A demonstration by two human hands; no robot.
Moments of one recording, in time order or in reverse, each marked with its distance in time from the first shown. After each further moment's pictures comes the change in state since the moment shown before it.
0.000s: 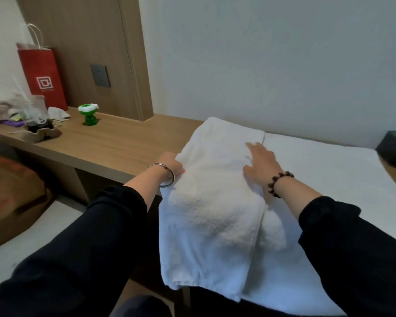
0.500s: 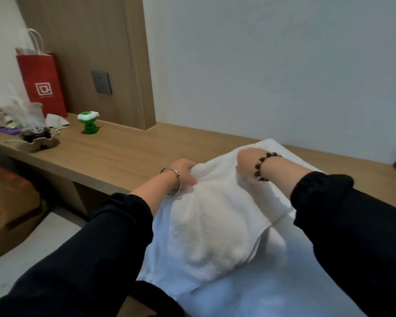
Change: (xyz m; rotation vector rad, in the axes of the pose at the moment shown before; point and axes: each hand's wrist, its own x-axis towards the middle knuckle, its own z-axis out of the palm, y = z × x) left_hand 0.036 0.008 0.000 0.250 -0.086 0.303; right_hand 0.061 -0.062 -0.029 -0.448 -0.326 -0.075
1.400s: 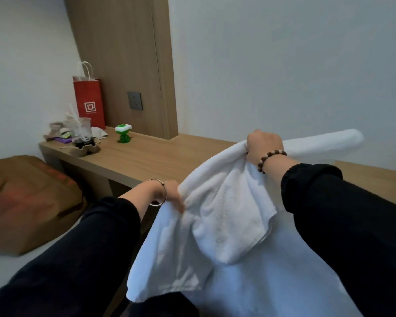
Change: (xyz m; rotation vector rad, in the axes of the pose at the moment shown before) left_hand -0.104 -0.023 -0.039 0.040 -0.317 -0.281; right_hand -0.030 -0.006 -0.021 -0.125 0.697 0.065
